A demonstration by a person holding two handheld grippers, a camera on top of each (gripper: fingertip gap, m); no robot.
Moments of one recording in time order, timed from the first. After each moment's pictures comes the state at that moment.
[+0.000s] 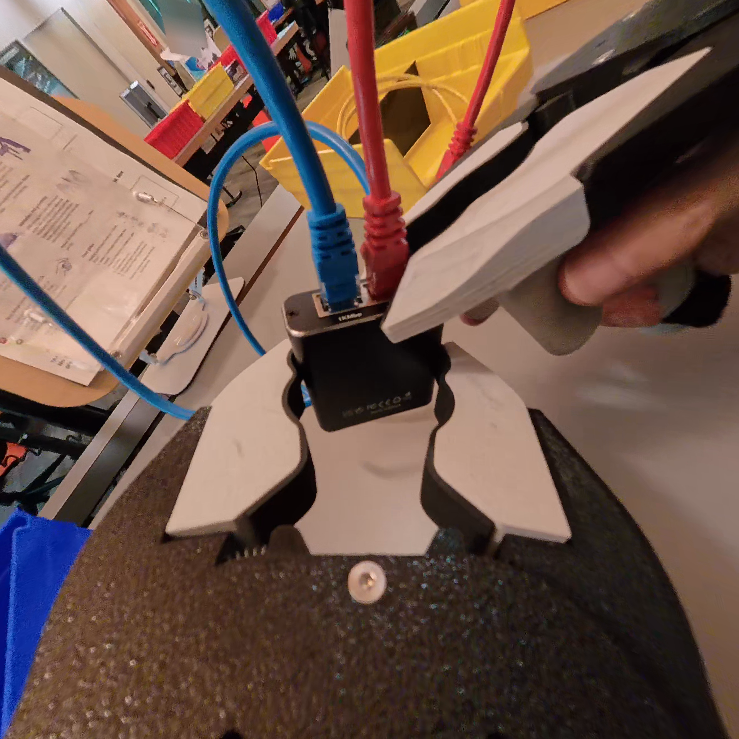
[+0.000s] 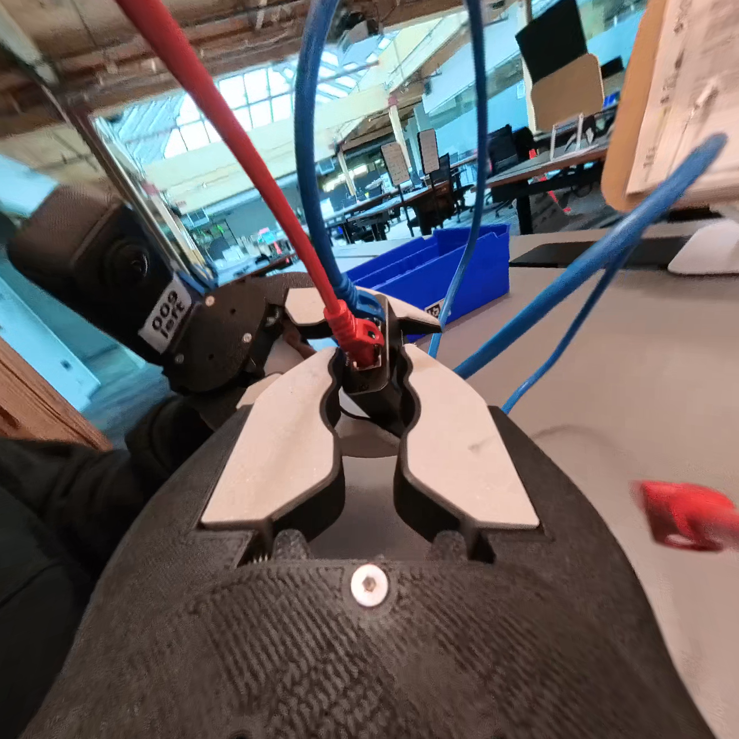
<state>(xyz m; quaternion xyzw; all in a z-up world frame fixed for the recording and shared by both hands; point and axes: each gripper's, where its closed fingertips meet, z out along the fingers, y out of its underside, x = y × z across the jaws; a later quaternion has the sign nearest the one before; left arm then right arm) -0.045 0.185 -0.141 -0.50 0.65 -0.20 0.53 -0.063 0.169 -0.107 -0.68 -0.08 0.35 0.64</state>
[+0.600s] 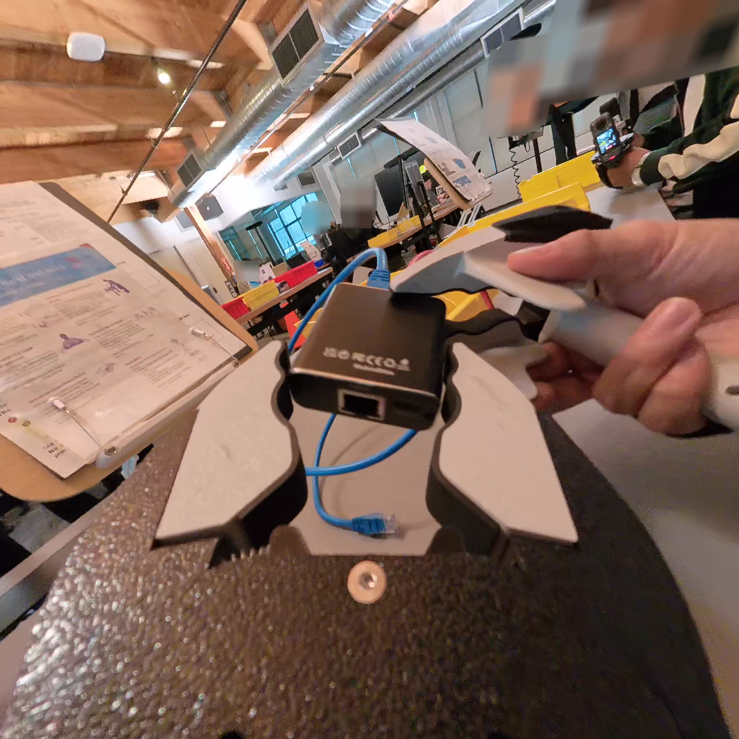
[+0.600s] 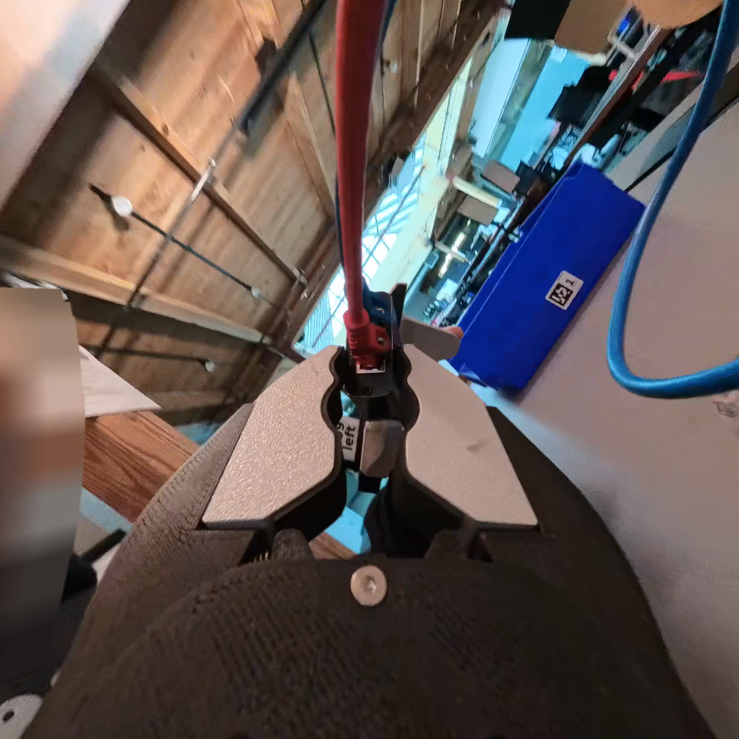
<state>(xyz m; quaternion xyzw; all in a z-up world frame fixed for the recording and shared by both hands) -0.052 0.176 -0.102 -0.38 0.54 -0.39 0.64 -0.061 0.164 -0.091 -0.54 0.15 0.63 0.54</state>
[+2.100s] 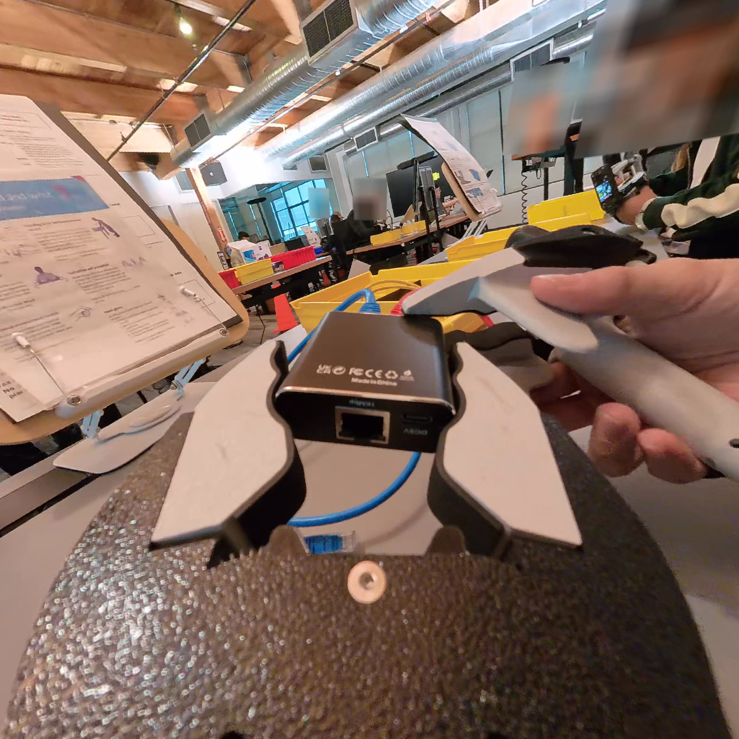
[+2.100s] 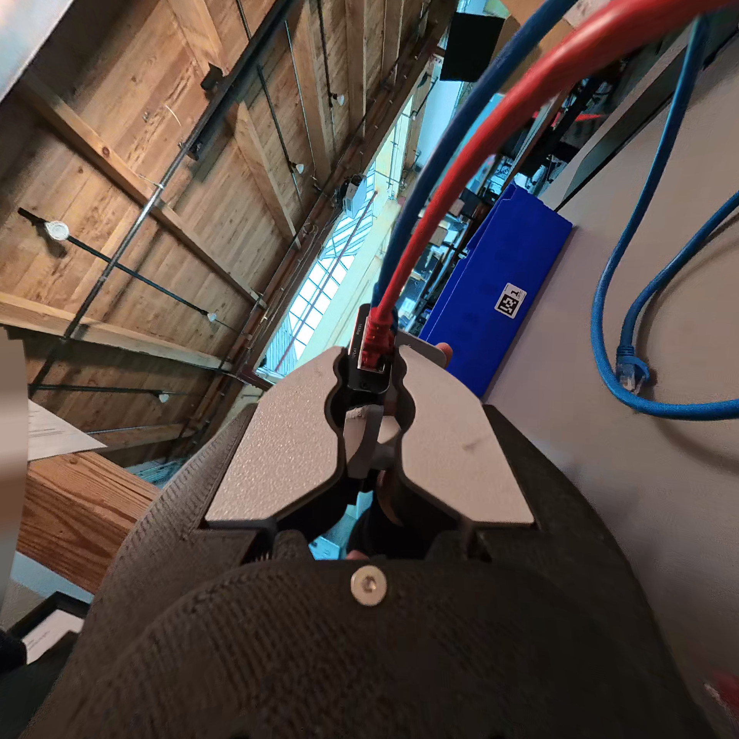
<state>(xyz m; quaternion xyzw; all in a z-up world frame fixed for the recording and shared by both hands) -0.049 0.189 -0.113 -0.43 0.49 -0.44 0.62 -0.055 0.178 -0.106 -0.56 0.21 0.59 0.54</state>
